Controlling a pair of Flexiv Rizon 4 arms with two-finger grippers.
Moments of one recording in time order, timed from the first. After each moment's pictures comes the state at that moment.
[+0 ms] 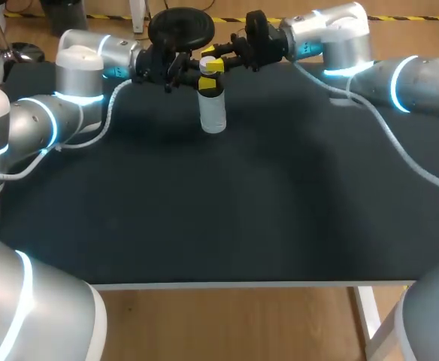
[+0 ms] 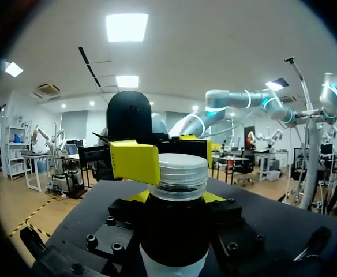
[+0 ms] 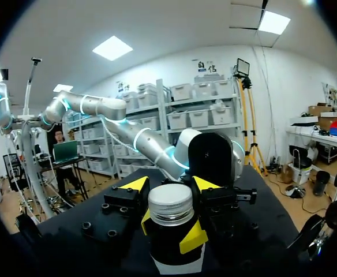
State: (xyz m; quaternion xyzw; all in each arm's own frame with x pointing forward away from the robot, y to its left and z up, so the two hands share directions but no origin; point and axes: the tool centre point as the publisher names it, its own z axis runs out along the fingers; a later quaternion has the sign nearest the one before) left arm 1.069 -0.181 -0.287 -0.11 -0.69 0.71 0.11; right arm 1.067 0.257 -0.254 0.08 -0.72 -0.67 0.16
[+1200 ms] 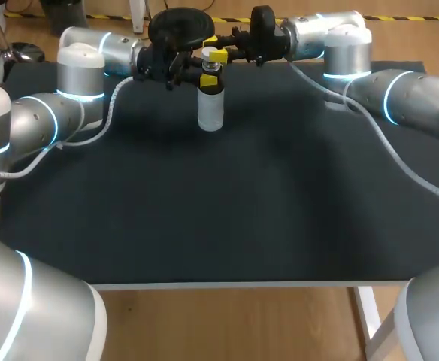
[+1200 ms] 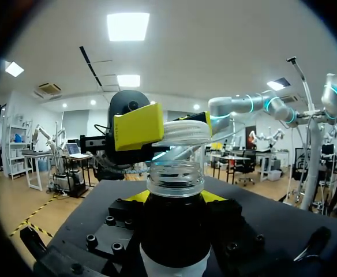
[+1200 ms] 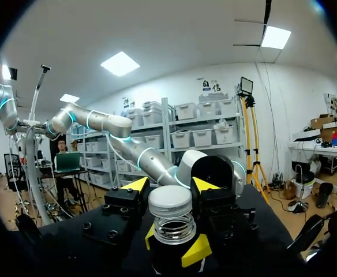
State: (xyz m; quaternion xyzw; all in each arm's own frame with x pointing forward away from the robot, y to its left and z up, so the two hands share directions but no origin) left arm 1.074 -0.185 -0.283 -0.10 -0.69 0.70 0.11; right arm 1.074 0.250 -0.225 0.08 -0.67 -0.72 0.15
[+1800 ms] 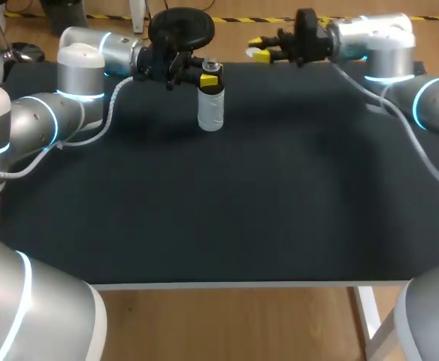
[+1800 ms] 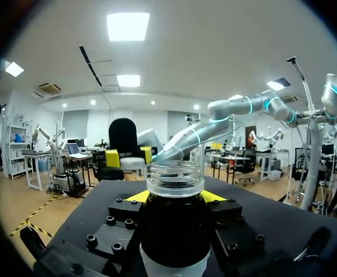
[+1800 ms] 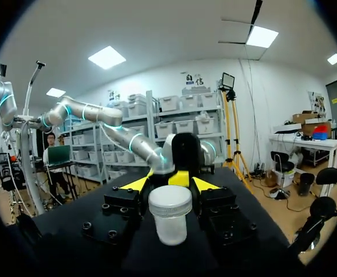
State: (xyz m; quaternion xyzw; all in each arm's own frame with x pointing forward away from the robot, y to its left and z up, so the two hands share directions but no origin) left arm 1.074 -0.185 -0.283 -0.10 -0.69 0.70 0.11; right arm 1.108 0.131 -0.268 0.04 -0.71 -0.70 0.11
